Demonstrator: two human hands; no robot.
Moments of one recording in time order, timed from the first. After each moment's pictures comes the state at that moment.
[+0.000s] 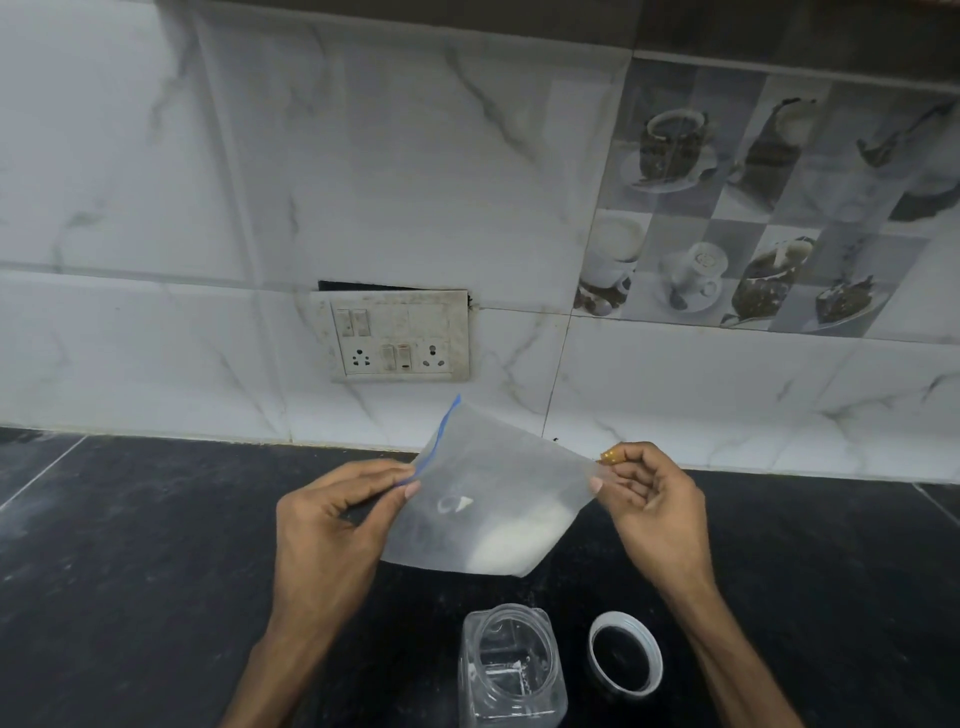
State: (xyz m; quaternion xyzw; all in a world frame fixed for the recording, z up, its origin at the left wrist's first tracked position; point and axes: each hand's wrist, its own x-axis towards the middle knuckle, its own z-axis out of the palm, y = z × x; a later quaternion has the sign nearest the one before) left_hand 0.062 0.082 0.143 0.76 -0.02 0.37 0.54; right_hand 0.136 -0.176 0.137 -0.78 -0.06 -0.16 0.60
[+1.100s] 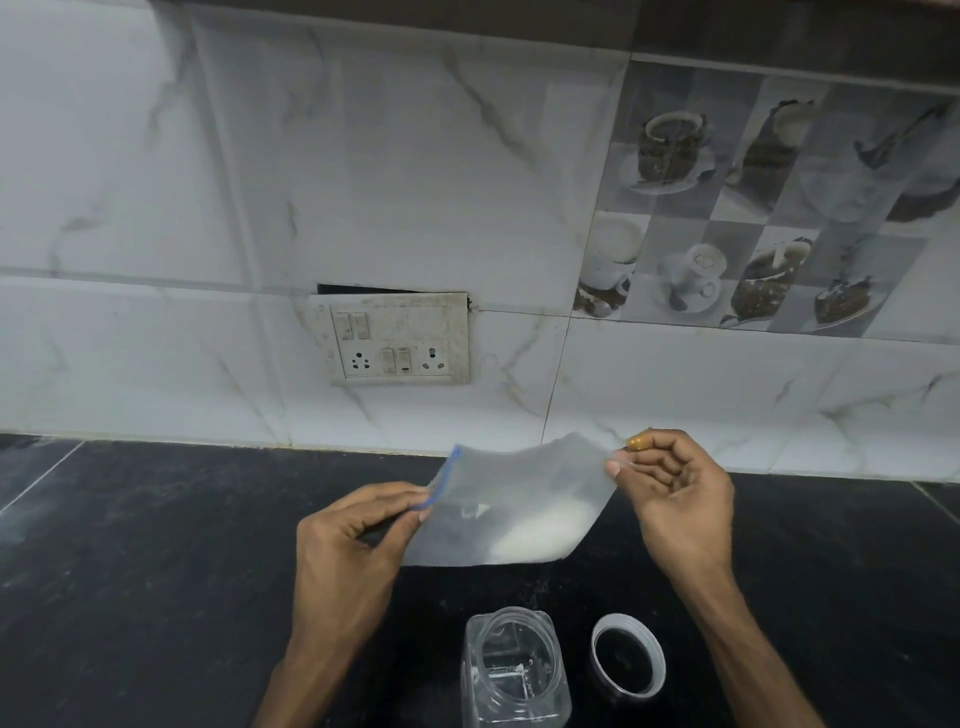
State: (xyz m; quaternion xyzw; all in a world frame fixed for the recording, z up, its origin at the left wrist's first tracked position) left_hand 0.062 0.075 0.128 0.77 -0.02 0.35 0.54; right_hand 0.132 -0.176 0.157 -0.71 -0.04 -0.23 0.66
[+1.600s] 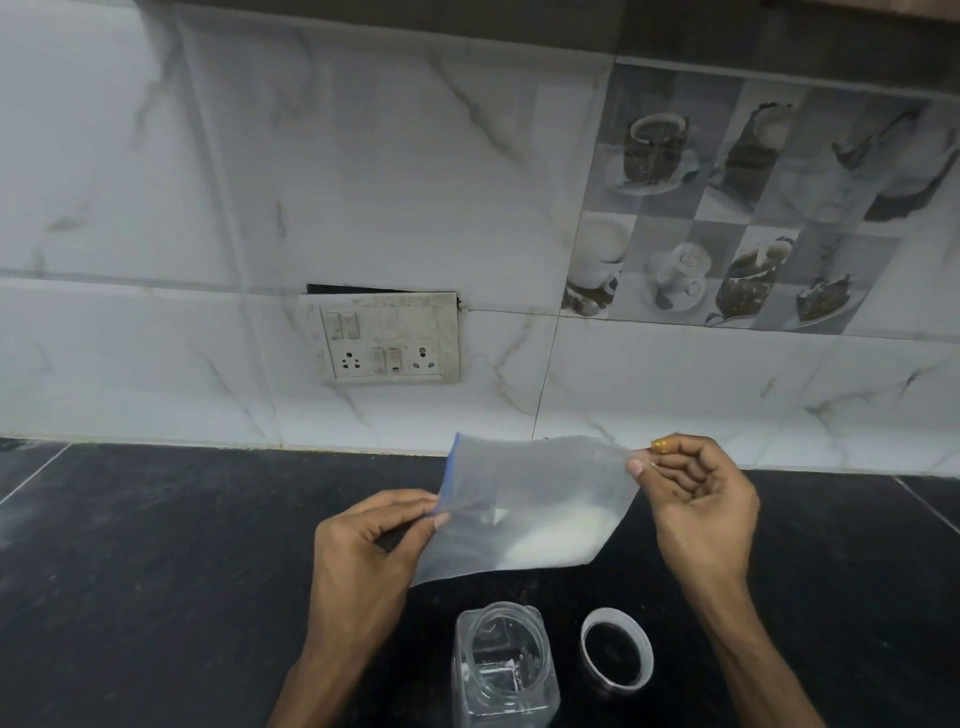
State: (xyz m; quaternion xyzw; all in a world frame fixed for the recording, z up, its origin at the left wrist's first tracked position) left_hand 0.062 0.056 0.123 0.77 -0.03 0.32 0.55; right_hand 0.123 -0.194 0.155 -0.71 -0.03 -0.26 0.65
